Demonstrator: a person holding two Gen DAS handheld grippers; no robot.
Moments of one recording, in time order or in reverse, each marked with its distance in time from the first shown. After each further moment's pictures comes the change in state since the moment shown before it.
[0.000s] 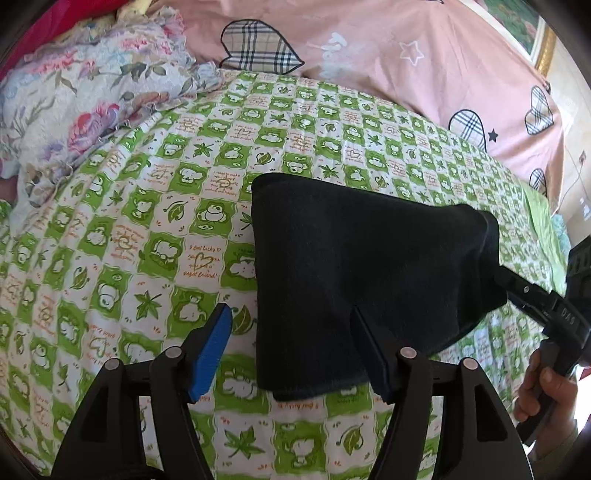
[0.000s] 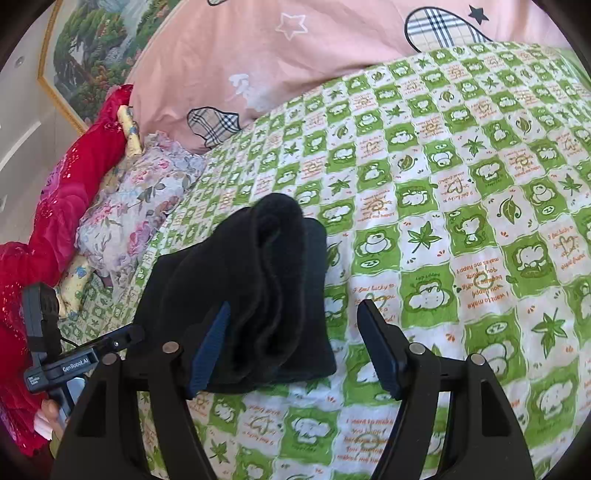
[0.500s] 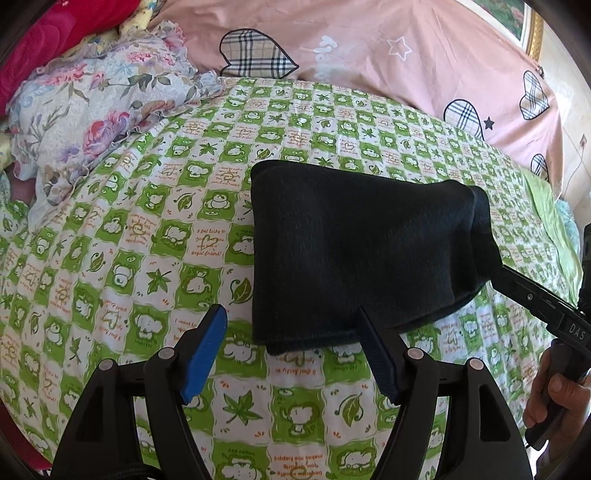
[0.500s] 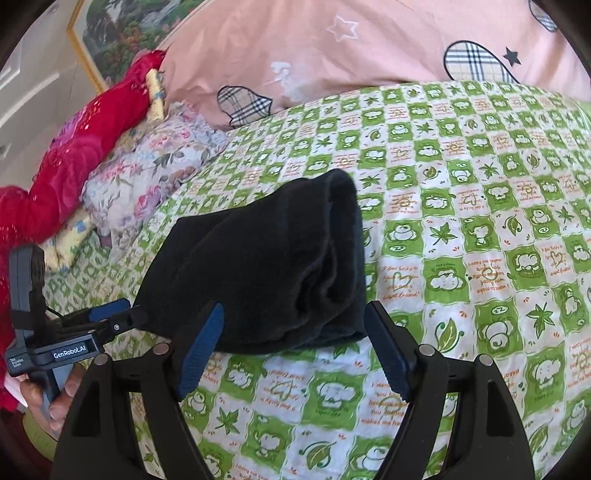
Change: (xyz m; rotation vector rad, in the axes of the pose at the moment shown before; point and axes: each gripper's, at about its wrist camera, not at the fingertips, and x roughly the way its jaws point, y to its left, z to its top) left arm -0.019 -0.014 -0.024 0.034 -0.023 0.049; right arm -0.011 0.042 -0.025 -0.167 0.020 -0.050
